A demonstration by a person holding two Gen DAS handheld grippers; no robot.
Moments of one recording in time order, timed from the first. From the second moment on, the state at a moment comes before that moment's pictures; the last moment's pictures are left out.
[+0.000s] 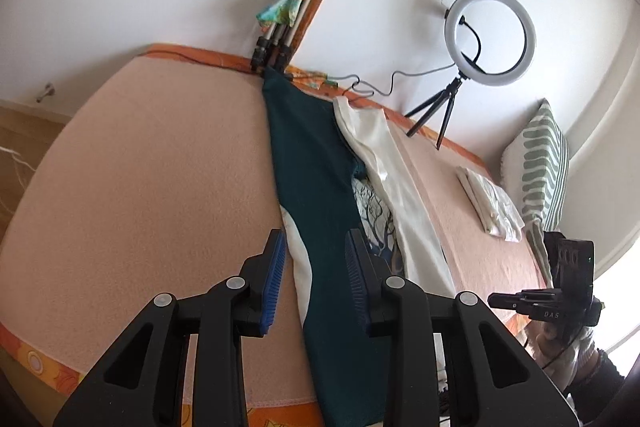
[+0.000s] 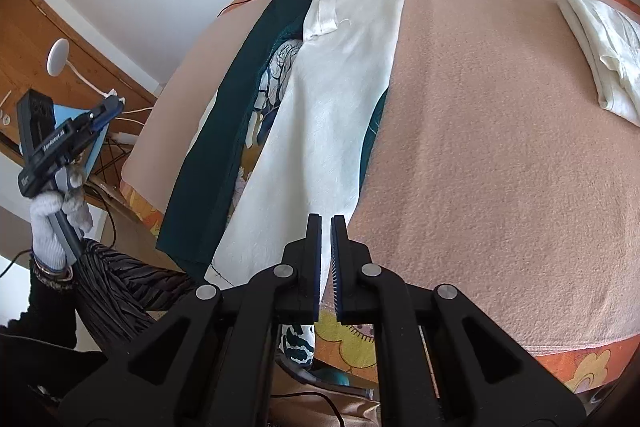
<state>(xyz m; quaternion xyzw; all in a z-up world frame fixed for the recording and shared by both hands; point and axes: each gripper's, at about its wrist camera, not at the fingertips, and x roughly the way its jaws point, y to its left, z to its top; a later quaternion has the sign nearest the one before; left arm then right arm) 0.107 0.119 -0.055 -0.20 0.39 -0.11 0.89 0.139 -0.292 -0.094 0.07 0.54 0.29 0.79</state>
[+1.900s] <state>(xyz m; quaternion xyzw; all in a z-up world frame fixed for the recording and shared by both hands) 0.050 0.070 -0.128 -0.12 0.57 -0.24 0.78 0.130 -0.236 -0.114 -0.03 0.52 0.31 0.79</state>
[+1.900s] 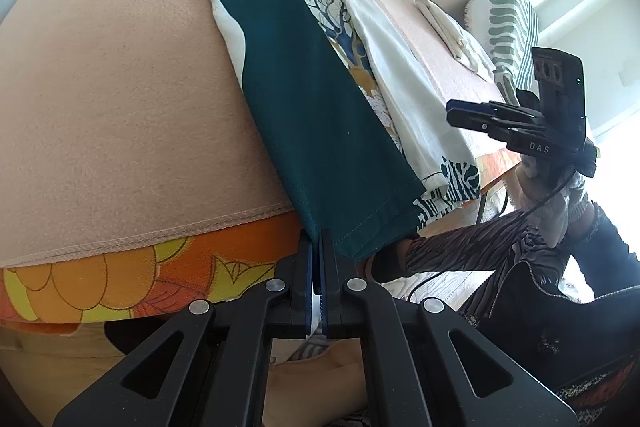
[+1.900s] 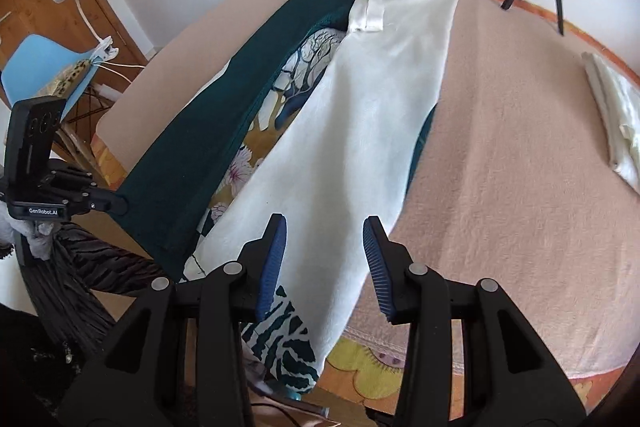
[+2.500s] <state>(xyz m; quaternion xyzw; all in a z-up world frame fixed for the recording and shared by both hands) 0.047 0.068 -0.120 -0.12 0.55 -0.25 0.79 0.084 -0.302 -0.135 0.10 0.62 0.29 0.72</state>
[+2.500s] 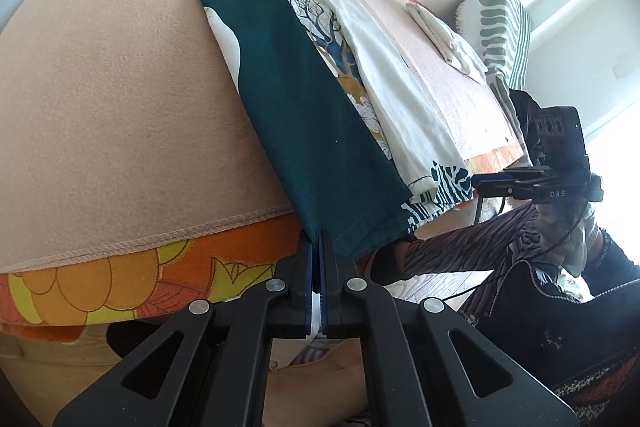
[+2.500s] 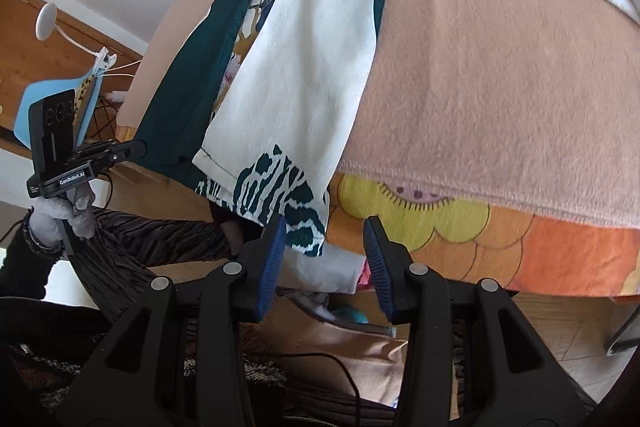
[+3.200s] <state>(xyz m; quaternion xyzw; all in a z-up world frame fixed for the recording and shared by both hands) 0.062 0.072 -0.101 -0.16 0.51 -0.26 0.80 0.103 -0.302 -0.128 0.21 0.60 0.34 0.69</state>
